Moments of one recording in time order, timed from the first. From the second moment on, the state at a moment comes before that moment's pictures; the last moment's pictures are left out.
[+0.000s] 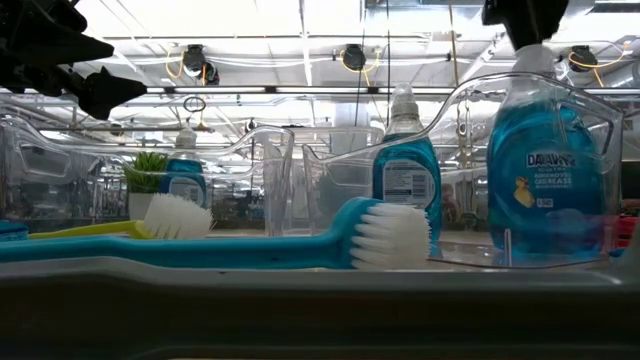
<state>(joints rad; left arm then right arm) -0.26 0.01 0.11 -0.15 -0.24 -0.14 0.31 1.65 1.62 -1.56 0.00 0.65</state>
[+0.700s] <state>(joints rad) -0.26 0.01 0.11 -0.15 -0.24 -0.14 0.37 1.29 1.62 -1.58 0.25 0.80</state>
